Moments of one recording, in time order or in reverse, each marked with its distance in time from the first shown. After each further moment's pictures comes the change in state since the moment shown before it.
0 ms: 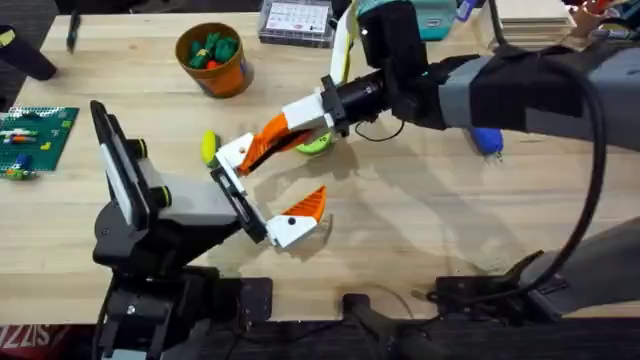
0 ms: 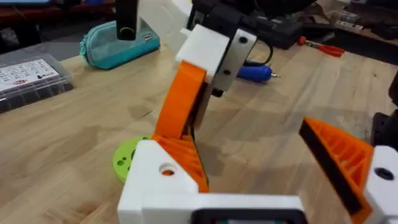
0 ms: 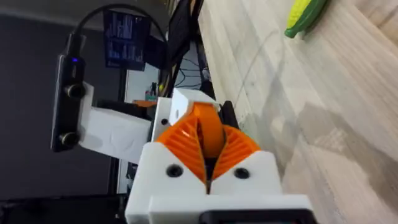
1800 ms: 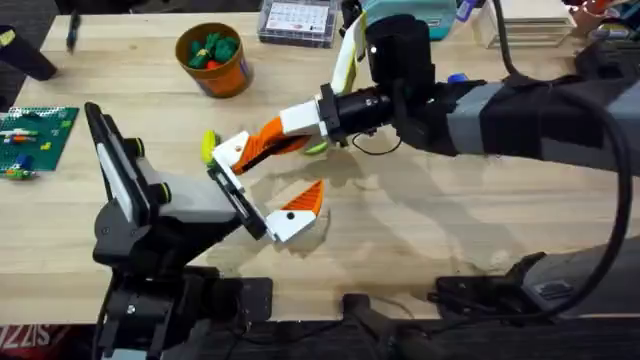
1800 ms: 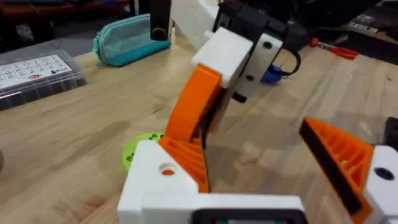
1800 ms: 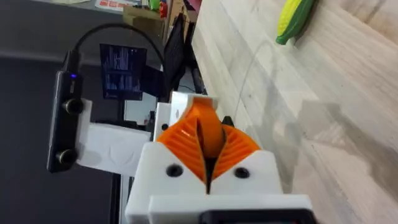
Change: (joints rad) left arm 0.007 0.006 0.000 0.002 -0.038 -0.005; right arm 0.043 -0.083 -0.137 0.211 0.160 0.211
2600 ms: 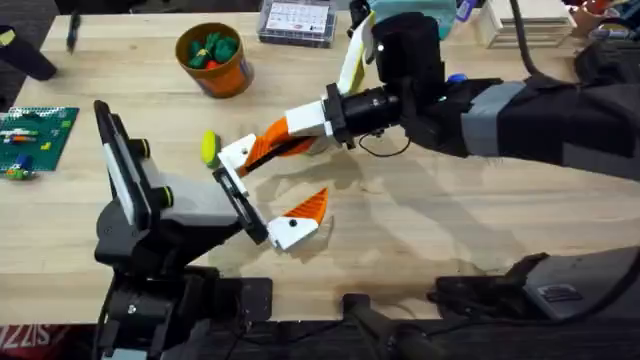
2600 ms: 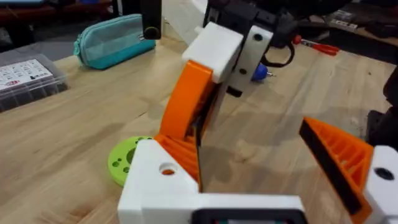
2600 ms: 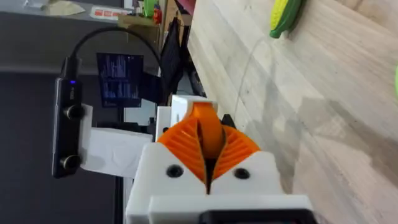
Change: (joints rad) left arm -0.007 0.000 0.000 -0.002 0.049 0.010; right arm -0.010 -0.056 -0.011 -0.091 0.023 0.000
